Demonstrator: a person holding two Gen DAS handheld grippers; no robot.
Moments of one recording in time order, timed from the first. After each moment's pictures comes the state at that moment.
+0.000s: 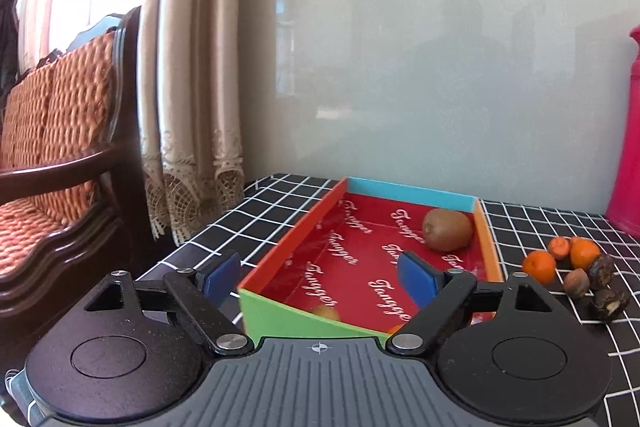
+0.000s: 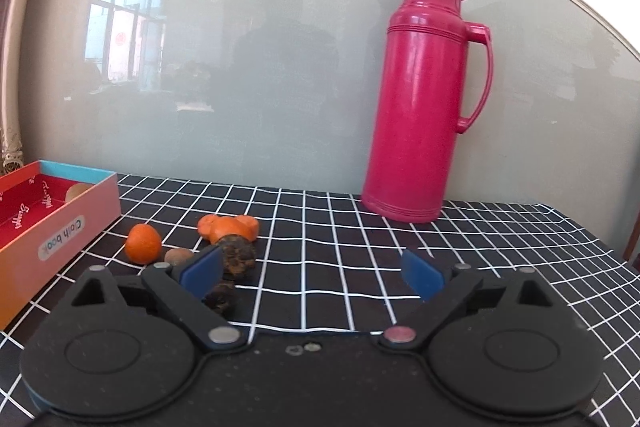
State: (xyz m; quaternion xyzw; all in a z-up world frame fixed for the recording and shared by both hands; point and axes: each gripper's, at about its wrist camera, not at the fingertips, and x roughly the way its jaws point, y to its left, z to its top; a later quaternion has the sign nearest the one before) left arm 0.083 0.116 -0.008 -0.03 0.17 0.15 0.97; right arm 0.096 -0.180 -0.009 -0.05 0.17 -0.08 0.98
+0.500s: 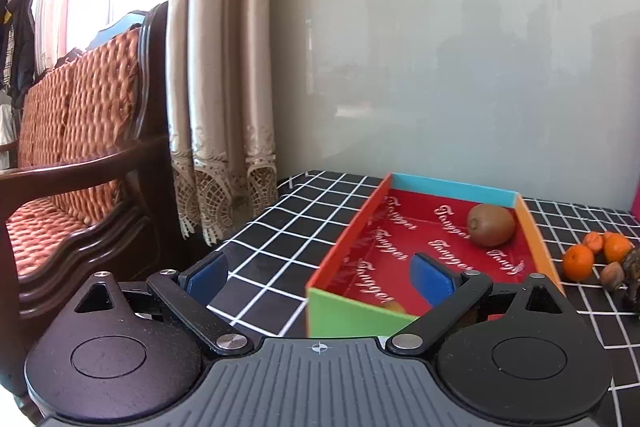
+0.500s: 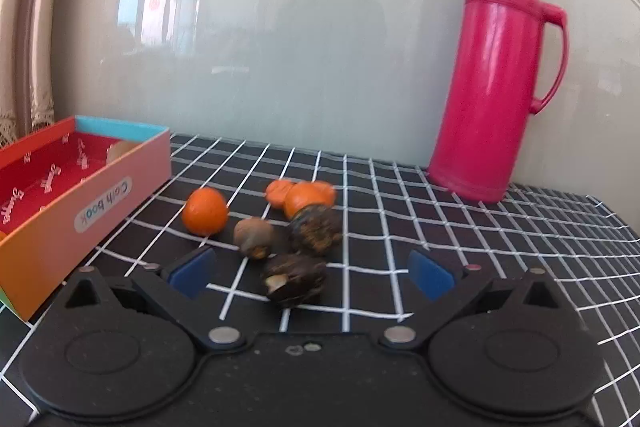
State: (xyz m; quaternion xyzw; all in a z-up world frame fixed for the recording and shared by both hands) left arm 0.080 0.147 -0.013 -0.01 0.18 0.17 0.97; right arm 0.133 -0.130 -0.031 -0.06 0.24 -0.03 0.97
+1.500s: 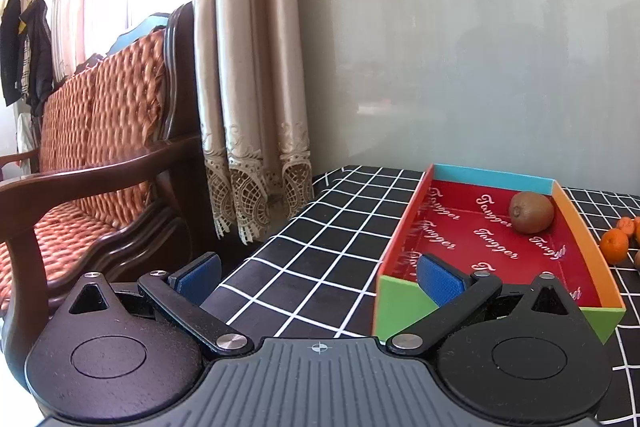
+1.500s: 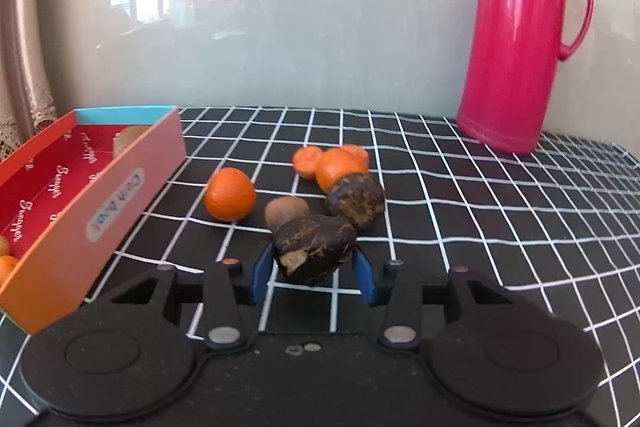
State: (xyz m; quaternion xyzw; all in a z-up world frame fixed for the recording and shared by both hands) left arm 0.072 0.173 -0.017 0.00 0.18 0.20 0.96; right arm 0.153 -0.119 -0.029 -0.01 0.29 -0.01 0.96
